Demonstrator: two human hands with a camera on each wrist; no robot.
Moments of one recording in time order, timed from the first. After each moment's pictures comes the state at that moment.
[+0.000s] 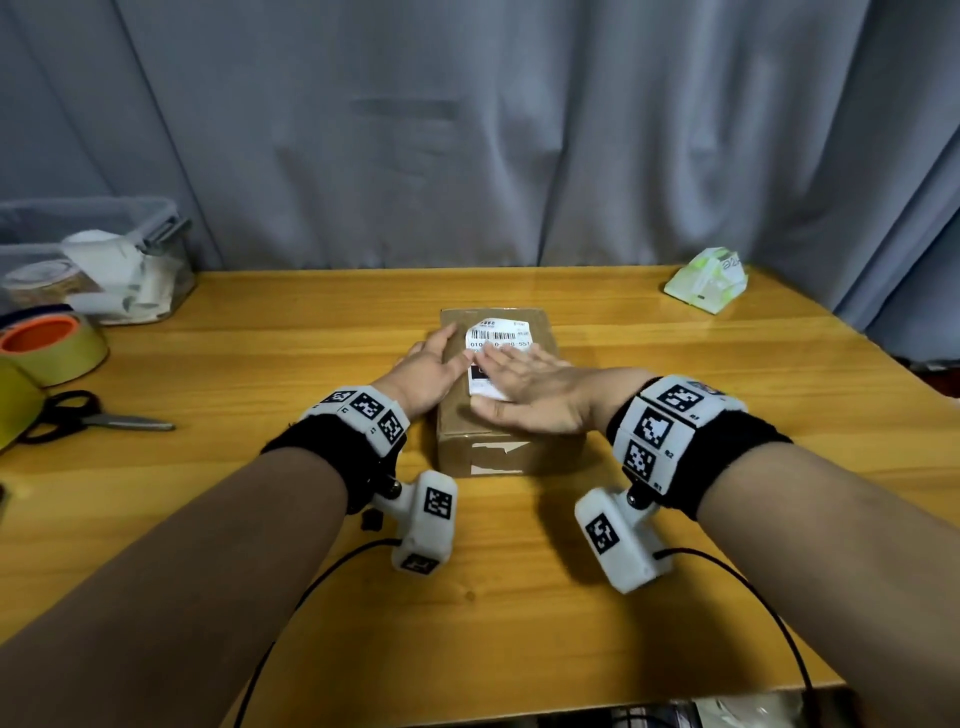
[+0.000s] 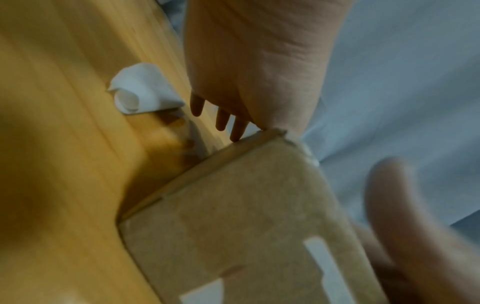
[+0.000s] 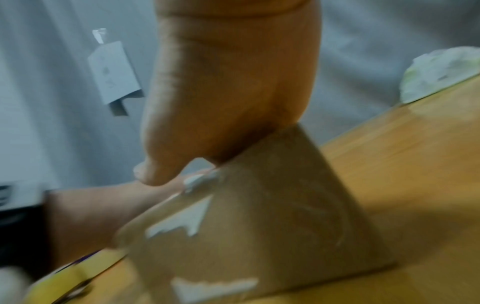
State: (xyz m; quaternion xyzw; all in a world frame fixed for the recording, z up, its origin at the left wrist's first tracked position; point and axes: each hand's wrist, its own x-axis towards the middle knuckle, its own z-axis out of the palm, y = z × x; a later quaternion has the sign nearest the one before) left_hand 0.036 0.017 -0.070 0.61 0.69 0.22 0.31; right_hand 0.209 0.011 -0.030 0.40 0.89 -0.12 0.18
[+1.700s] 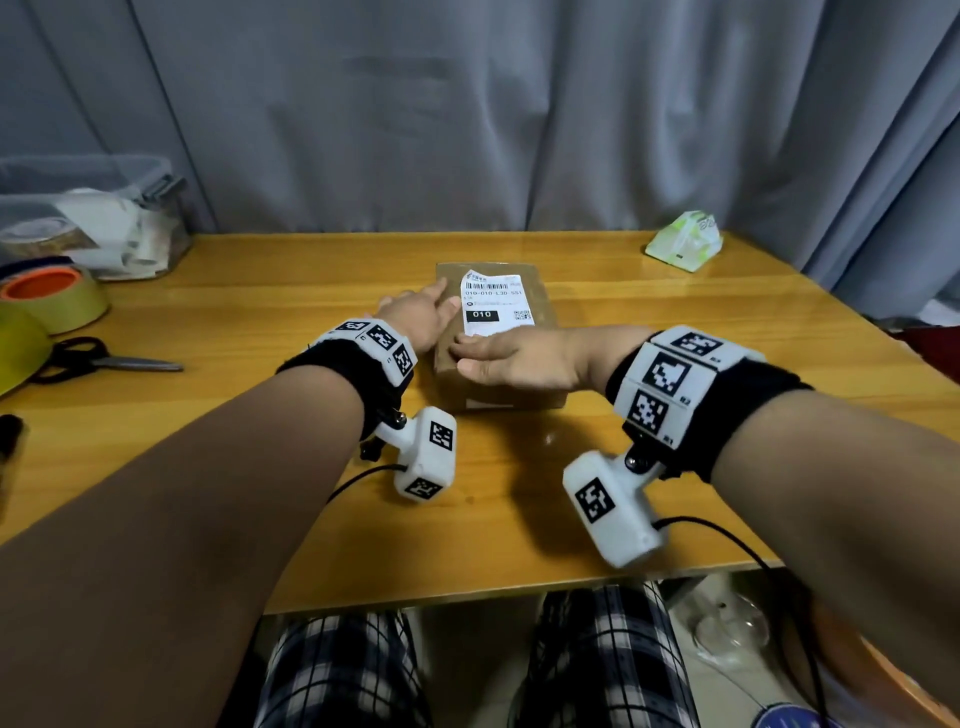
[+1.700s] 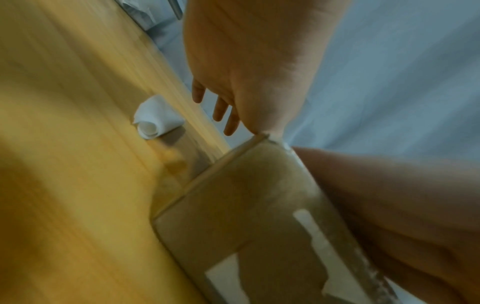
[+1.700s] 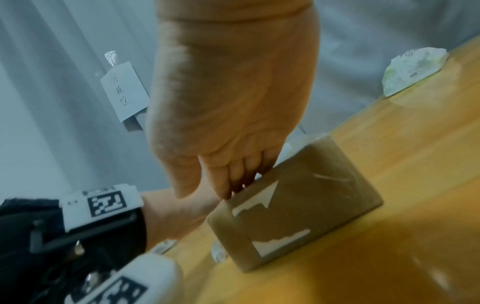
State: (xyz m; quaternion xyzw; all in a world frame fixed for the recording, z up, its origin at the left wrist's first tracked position) left_hand 0.039 -0.005 -0.055 0.64 0.75 0.09 0.16; right_hand 0.204 -0.063 -0.006 0.43 0.86 -0.26 0.08
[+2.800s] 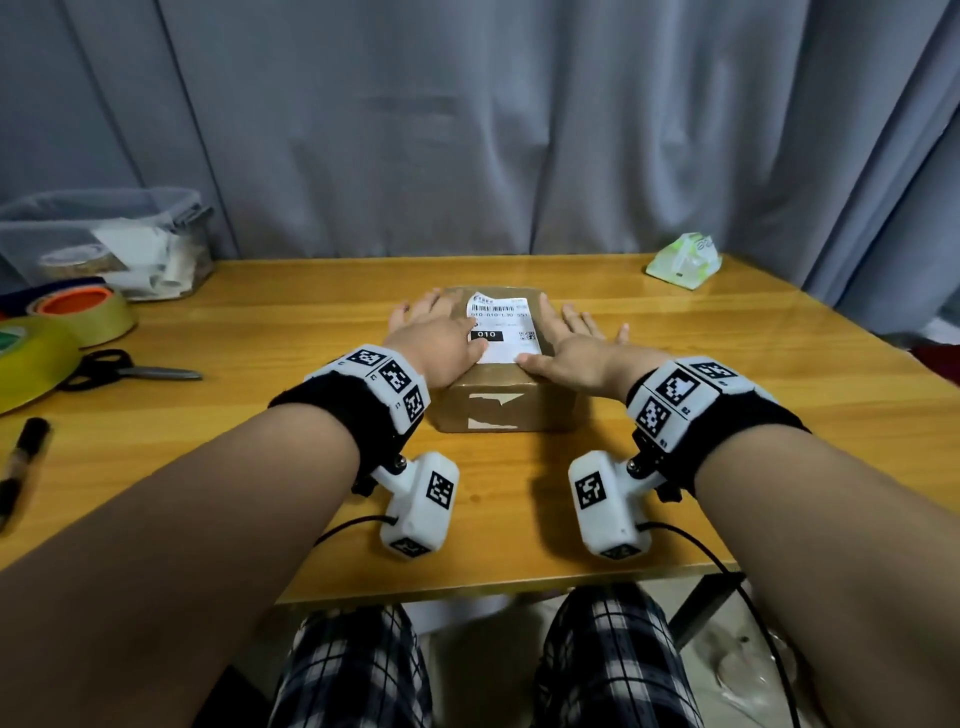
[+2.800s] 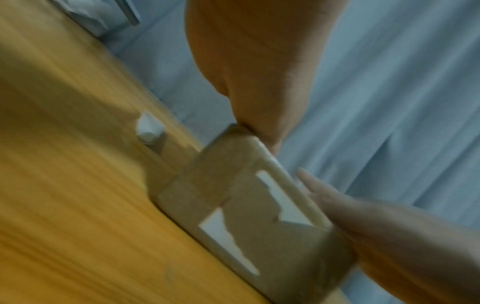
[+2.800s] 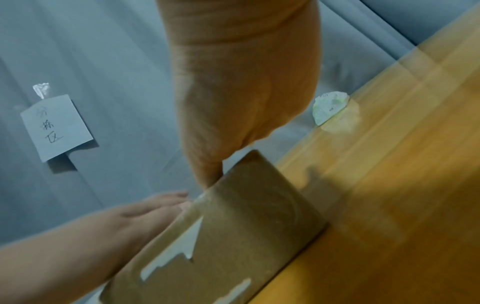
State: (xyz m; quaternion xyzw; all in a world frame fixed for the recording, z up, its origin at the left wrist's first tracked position) left_hand 0.063 -0.057 -0.042 0.73 0.68 0.03 0.01; right_hand 0.237 -0.048 -0.037 0.61 0.77 -0.17 0.01
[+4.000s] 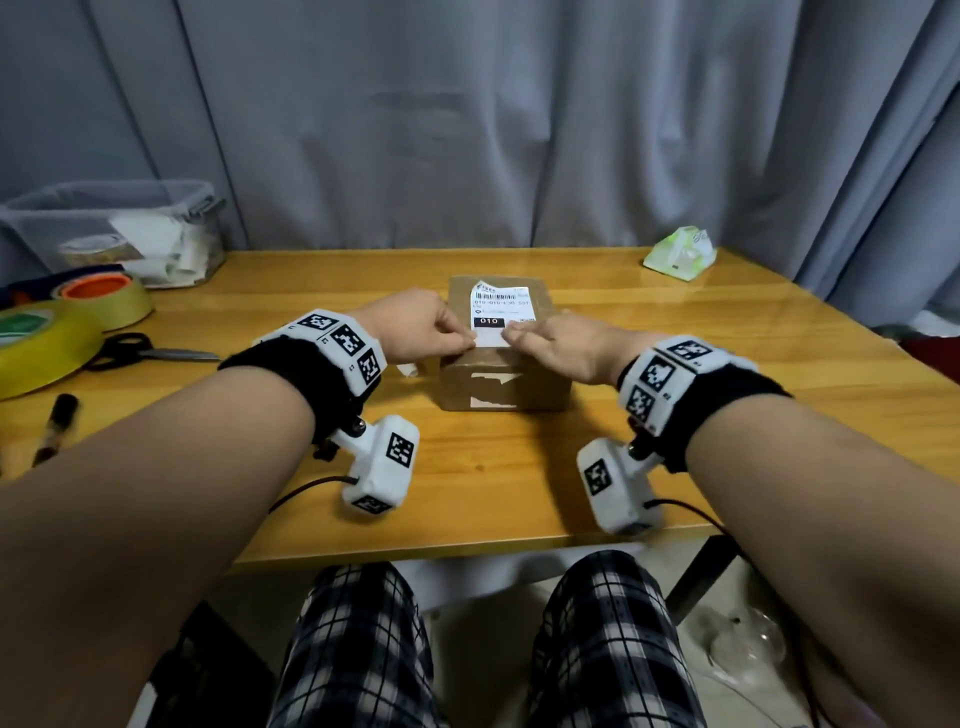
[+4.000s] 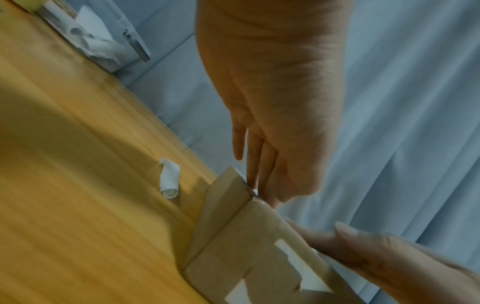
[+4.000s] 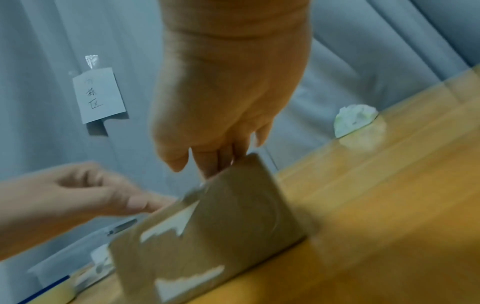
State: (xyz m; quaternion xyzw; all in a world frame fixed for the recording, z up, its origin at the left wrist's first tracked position) left_hand 0.036 -0.091 -0.015 0.78 0.59 0.11 0.15; right_hand 0.233 -0.063 -0.028 0.51 0.85 -0.12 0.01
